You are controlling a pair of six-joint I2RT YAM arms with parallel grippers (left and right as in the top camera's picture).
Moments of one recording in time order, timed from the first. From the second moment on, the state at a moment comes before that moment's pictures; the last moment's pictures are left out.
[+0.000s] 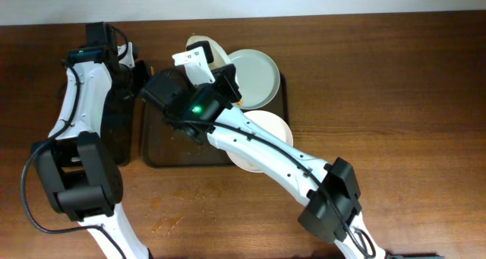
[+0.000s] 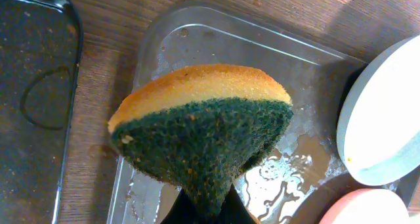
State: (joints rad) left arm 0.12 2.07 1.75 -0.94 0.29 -0.20; right arm 0.92 2.19 2.19 -1.12 1.11 0.39
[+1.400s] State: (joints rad) left arm 0.08 2.07 1.75 -0.91 0.21 -0.20; right arm -0.24 2.07 1.78 -1.37 -0.18 0.18
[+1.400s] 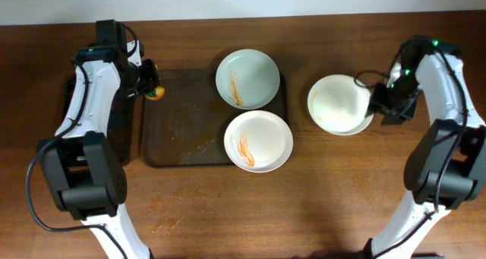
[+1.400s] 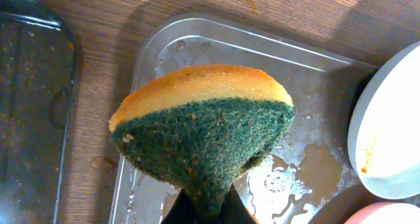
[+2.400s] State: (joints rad) left arm 0.07 2.07 1.75 -0.90 0.21 -0.20; right arm 0.34 2.01 1.44 -1.02 -0.12 0.38
